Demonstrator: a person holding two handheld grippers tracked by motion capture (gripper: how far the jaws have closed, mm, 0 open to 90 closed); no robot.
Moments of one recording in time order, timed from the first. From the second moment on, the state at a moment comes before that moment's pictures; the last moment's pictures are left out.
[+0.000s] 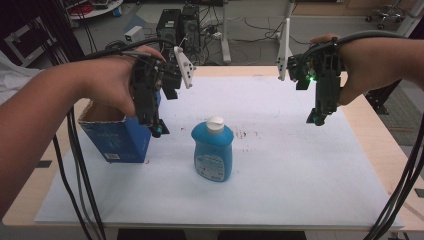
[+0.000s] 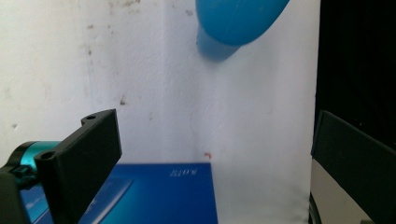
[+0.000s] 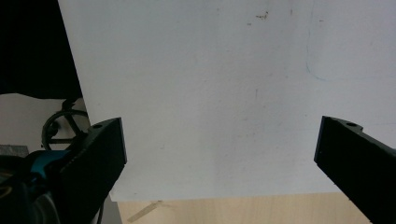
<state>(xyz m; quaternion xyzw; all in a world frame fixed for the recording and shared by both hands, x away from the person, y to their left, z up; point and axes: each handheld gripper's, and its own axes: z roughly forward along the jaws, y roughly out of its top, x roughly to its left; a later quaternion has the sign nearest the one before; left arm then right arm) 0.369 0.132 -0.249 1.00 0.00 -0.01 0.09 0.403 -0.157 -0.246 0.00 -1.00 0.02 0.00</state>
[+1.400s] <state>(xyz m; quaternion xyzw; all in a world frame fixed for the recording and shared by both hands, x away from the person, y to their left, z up) 0.390 0.120 -0.235 1.00 0.04 -0.01 0.04 0.410 -0.163 -0.235 0.00 -1.00 0.00 -0.01</state>
